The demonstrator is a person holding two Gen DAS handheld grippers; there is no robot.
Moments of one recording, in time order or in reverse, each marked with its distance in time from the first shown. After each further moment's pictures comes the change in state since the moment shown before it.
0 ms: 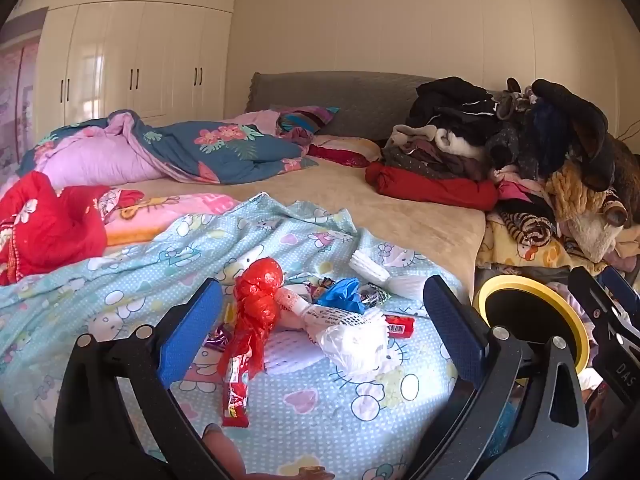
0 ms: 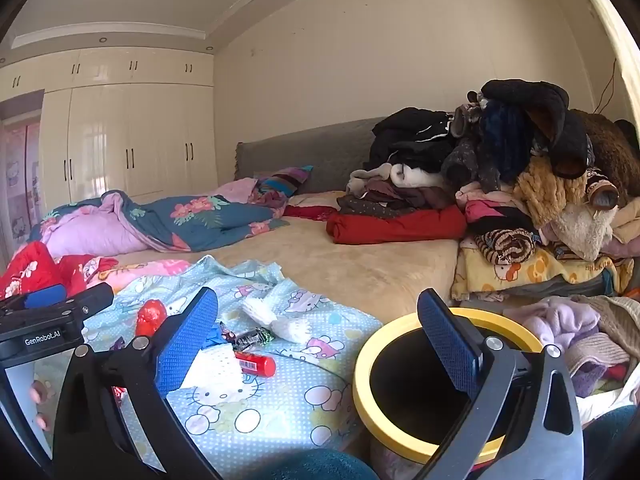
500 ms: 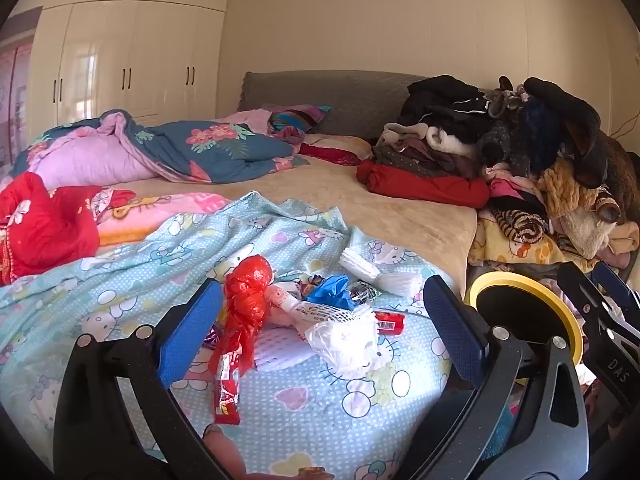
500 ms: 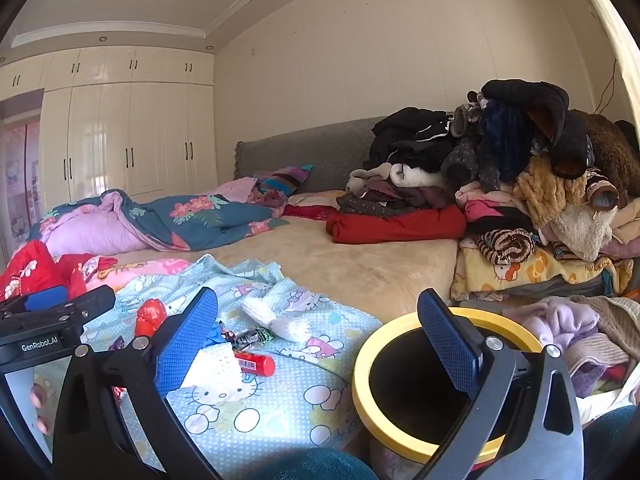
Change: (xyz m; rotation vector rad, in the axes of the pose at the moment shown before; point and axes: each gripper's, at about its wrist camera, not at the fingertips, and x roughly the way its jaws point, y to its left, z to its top) left arm -0.003 -0.006 -0.002 0.006 -0.005 -0.034; right arm 0.001 -0.001 0.000 0.009 0.000 0.000
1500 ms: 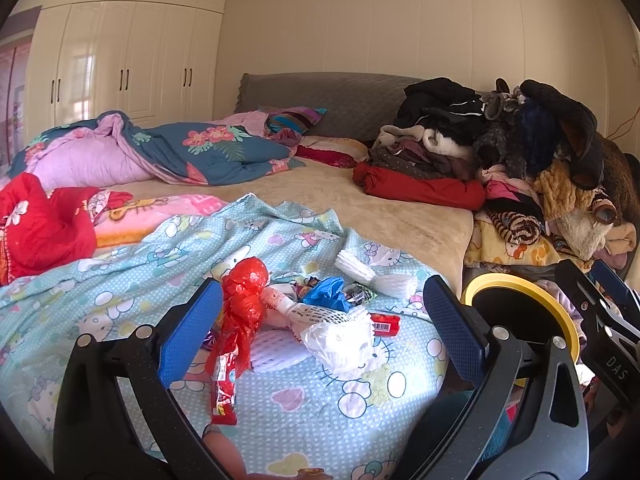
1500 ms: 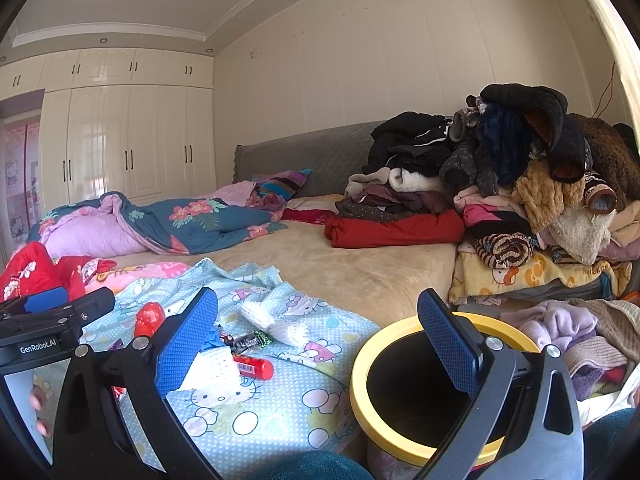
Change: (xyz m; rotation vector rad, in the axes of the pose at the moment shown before) left arm 0.000 -0.004 0.001 -0.001 0.000 -0.002; right arm -0.004 -0.004 0.002 -0.001 -0.002 -0.001
